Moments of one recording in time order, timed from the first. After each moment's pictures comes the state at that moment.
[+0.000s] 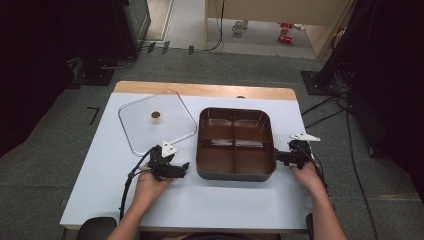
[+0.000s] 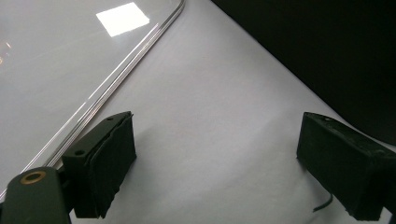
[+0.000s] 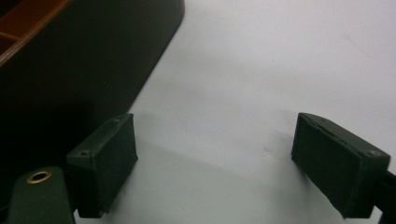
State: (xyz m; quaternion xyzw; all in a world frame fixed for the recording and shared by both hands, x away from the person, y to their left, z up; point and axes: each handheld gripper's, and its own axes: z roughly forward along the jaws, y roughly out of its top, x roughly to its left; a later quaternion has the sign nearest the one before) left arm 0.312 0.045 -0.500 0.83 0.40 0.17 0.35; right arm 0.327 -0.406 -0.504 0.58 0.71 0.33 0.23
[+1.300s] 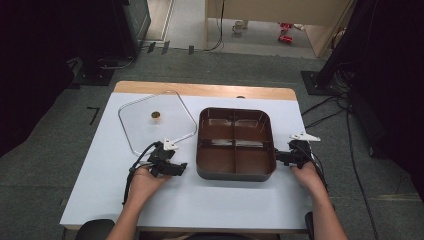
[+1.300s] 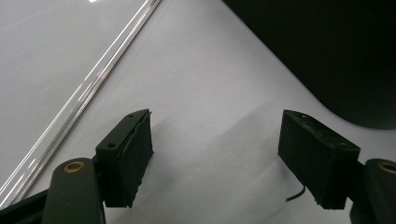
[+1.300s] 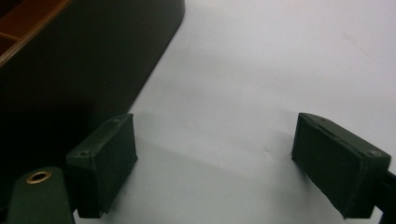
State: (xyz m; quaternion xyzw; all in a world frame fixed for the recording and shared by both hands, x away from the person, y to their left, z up) left arm 0.319 0.045 -0.480 0.86 0.40 0.11 0.31; right arm 0.327 -0.406 -0.504 0.58 0.71 0.33 0.23
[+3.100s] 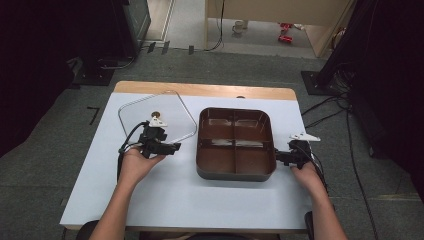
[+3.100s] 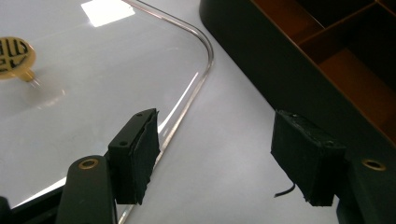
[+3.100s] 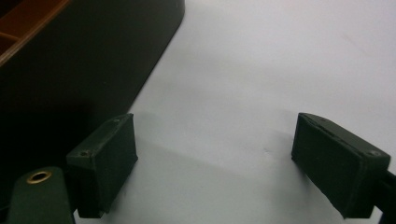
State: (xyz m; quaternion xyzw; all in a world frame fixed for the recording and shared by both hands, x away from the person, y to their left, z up) left arm 0.359 0.069 -0.432 0.83 0.42 0.10 0.35; right arm 0.327 -0.406 -0.504 0.57 0.72 0.33 0.23
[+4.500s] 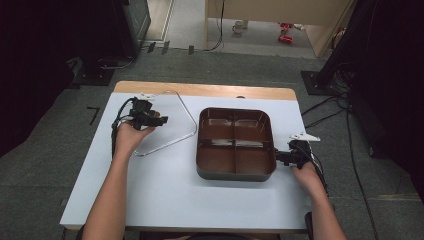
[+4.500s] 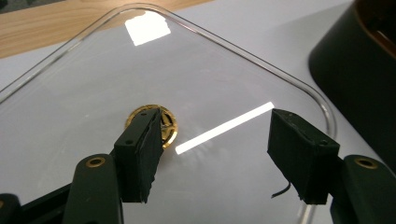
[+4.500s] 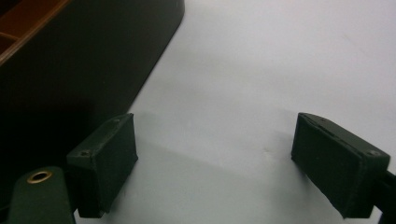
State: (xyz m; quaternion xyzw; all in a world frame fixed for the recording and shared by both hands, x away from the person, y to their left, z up) left arm 0.453 0.111 -0.440 0.80 0.46 0.14 0.35; right arm 0.327 -0.406 -0.504 0.57 0.72 0.32 0.23
